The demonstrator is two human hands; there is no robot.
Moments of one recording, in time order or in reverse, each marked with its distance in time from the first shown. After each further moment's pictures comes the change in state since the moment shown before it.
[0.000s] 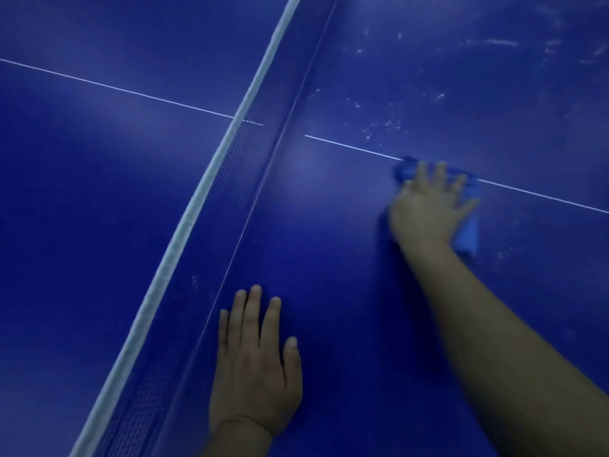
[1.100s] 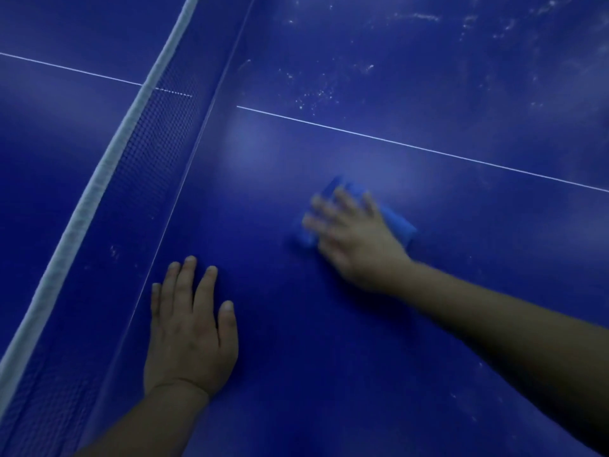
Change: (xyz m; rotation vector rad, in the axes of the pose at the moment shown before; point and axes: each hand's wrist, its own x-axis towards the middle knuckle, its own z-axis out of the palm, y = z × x) left_hand 0.001 0.004 -0.001 -0.048 0.036 -0.008; right_hand -0.069 0.093 -0.010 -0.020 -0.136 -1.014
